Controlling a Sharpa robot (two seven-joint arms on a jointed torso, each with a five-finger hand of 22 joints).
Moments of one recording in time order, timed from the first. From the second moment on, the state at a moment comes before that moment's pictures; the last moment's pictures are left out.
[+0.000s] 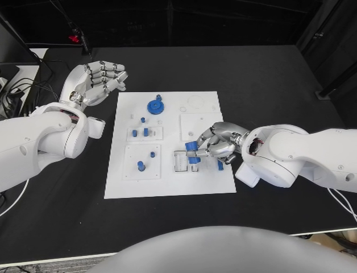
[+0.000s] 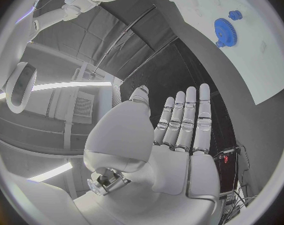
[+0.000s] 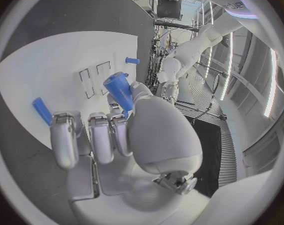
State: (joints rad) left arm 1.33 -0.77 -0.24 1.38 -0.33 -0.54 0.60; left_hand 1.37 0.06 -0.12 0.29 0.40 0.60 0.17 0.47 0.07 0.76 0.18 0.48 0.07 0.71 0.15 0.69 0.26 0.17 0.84 0.25 0.13 0.76; right arm 1.18 -1.05 -0.12 1.99 -0.70 -0.39 -0.38; right_hand 1.39 0.03 0.04 0.25 0.38 0.82 0.22 0.46 0.07 1.47 0.08 1.57 1.31 1.47 0.03 1.57 1.31 0.01 1.46 0.14 1.57 1.31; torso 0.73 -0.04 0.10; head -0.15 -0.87
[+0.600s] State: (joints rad) left arm 1.33 -0.77 -0.24 1.38 -0.33 -0.54 0.60; left_hand 1.37 0.06 -0.12 0.29 0.40 0.60 0.17 0.47 0.07 0.76 0.18 0.48 0.07 0.71 0.15 0.69 0.26 0.17 0.84 0.25 0.13 0.76; right arm 1.18 -0.96 -0.12 1.92 -0.70 -0.30 -0.48; right_hand 1.36 0.03 0.02 0.28 0.37 0.84 0.20 0.43 0.07 1.47 0.08 1.57 1.31 1.47 0.03 1.57 1.31 0.01 1.46 0.14 1.57 1.31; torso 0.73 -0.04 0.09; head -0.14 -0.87
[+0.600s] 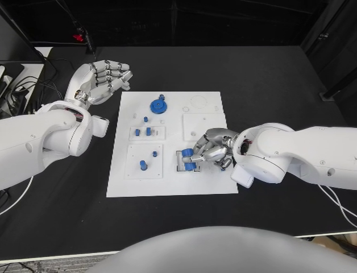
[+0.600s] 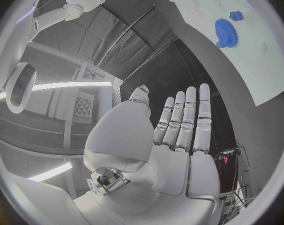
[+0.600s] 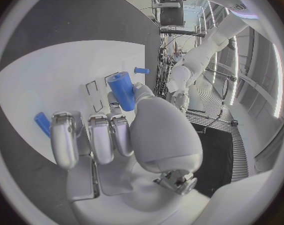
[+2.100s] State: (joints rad) left arm 1.33 -0.78 -0.24 1.38 -0.33 -0.54 0.60; left_hand 1.37 0.06 -0.12 0.29 0.41 0.60 0.17 0.47 0.07 0.76 0.18 0.49 0.07 0.70 0.15 0.69 0.25 0.17 0.84 0.25 0.13 0.76; right arm 1.18 -0.91 -0.12 1.89 -0.81 -0.29 -0.57; right_hand 1.27 0.03 -0.06 0.29 0.35 0.93 0.14 0.39 0.07 1.47 0.08 1.57 1.31 1.47 0.03 1.57 1.31 0.01 1.46 0.14 1.57 1.31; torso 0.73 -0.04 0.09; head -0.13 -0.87
